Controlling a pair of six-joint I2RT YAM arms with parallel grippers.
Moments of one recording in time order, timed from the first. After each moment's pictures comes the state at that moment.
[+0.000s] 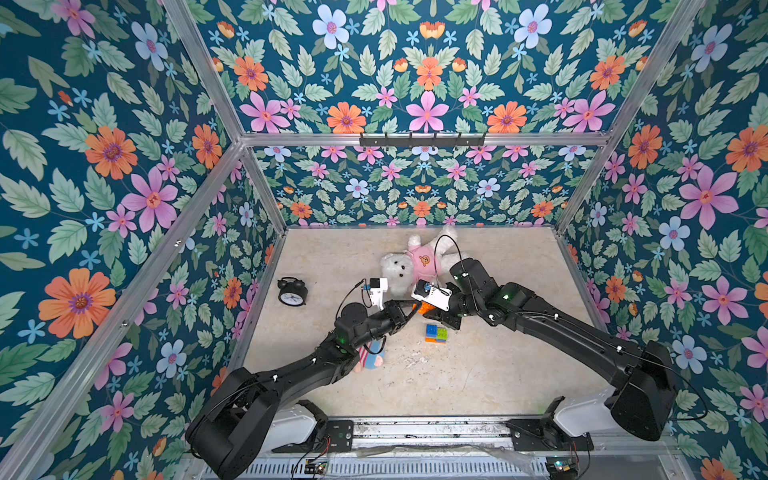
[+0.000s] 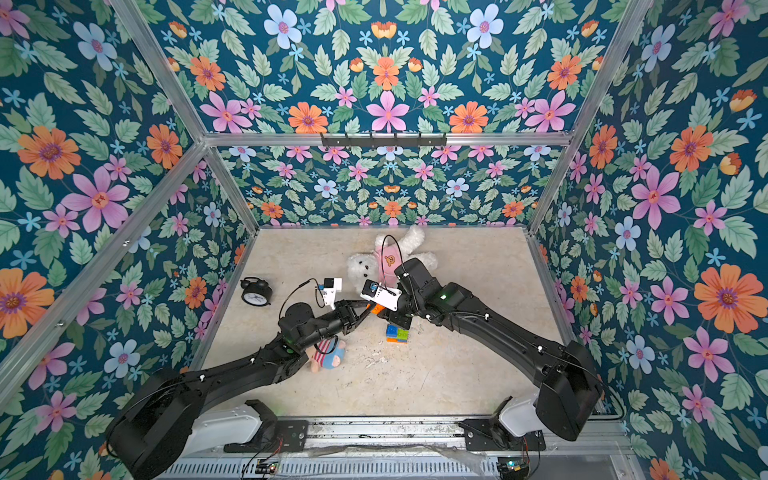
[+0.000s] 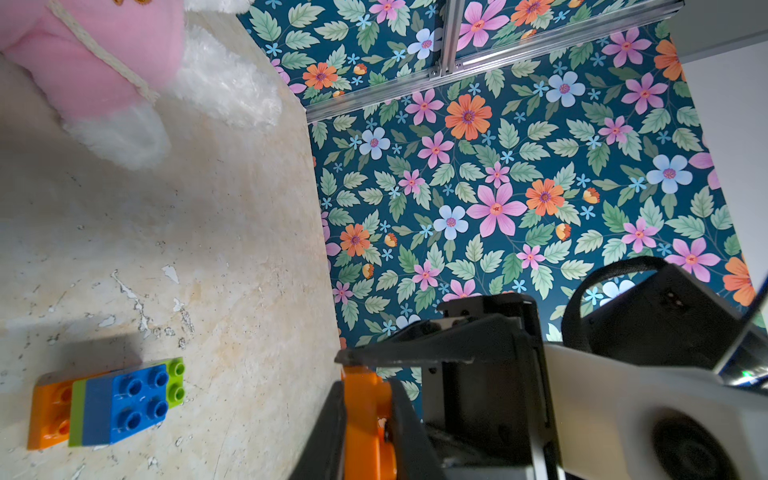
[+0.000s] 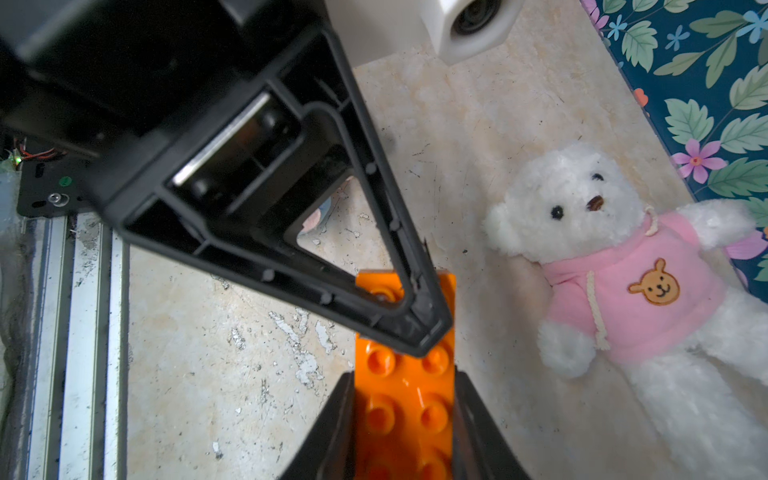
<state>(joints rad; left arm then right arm) -0.66 1.23 0.41 0.78 0.41 -1.28 0.81 1.43 1.19 -0.56 -0.28 -0.50</state>
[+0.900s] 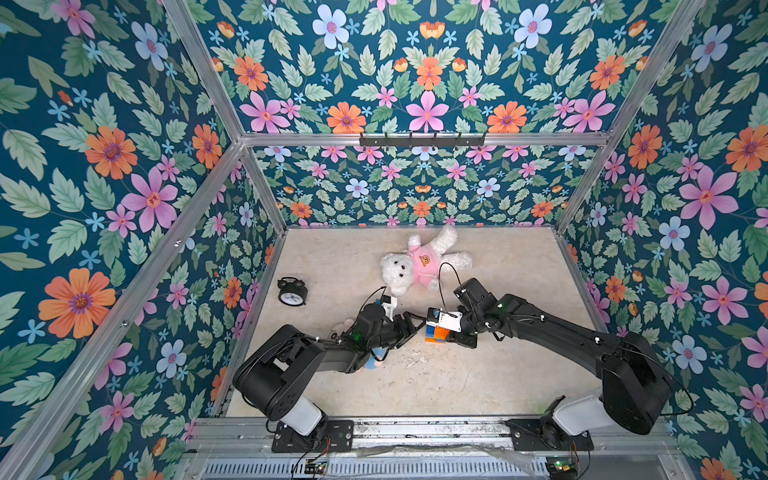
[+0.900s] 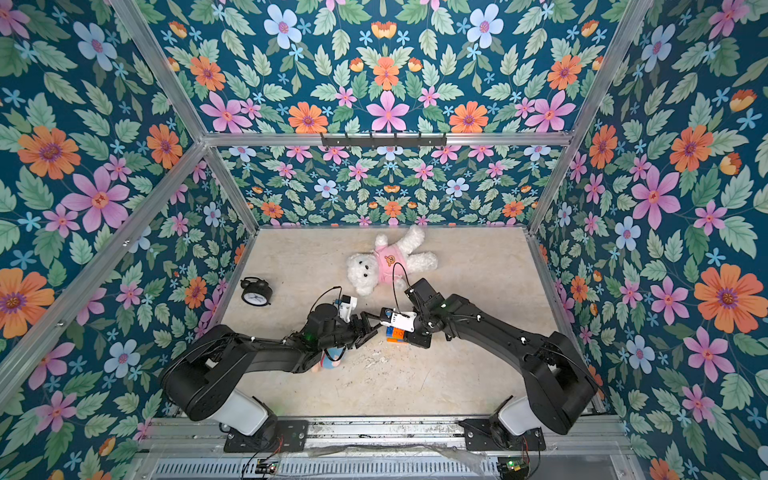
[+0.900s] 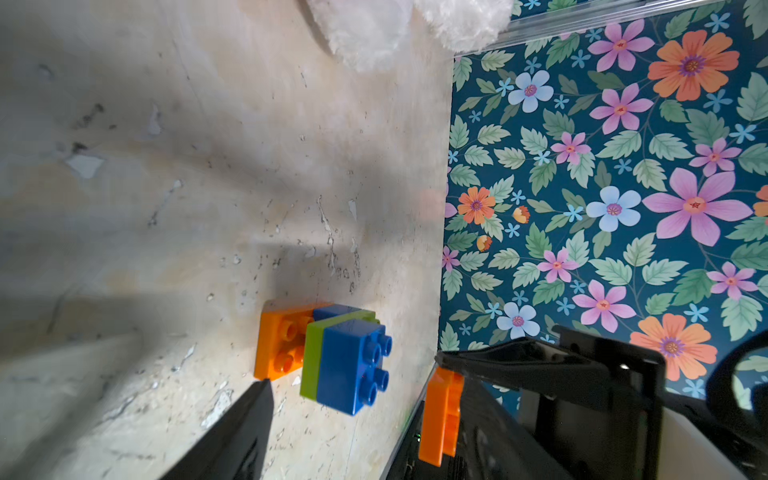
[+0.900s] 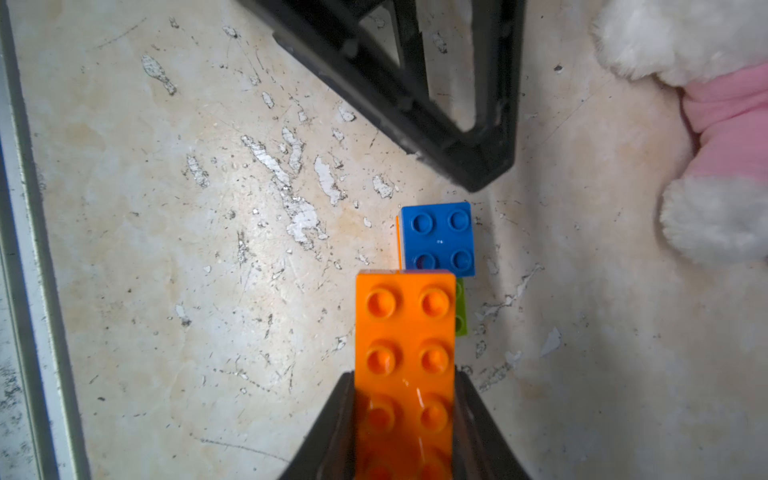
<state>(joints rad) -0.66 1.59 0.42 0.75 0.46 -1.23 0.74 1.49 0.99 -0.62 -0.23 -0.65</state>
